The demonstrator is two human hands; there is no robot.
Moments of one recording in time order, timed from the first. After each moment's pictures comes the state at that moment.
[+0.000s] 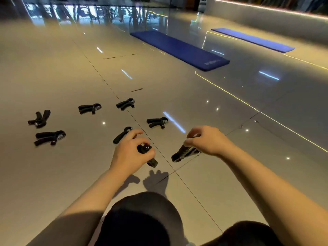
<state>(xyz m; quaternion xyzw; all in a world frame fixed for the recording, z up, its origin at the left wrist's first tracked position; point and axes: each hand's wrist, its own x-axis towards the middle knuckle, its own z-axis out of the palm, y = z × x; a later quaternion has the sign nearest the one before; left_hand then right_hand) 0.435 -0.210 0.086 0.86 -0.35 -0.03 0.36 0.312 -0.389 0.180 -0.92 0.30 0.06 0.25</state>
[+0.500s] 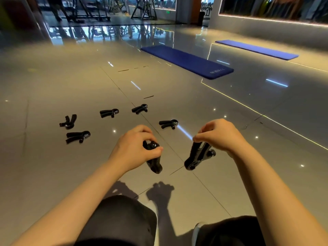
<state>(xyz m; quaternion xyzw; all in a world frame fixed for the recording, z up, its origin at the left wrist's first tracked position) 0.374 -0.110 0.175 0.86 -0.42 -0.02 0.28 0.245 -0.303 0.228 -0.89 0.33 -0.05 0.31</state>
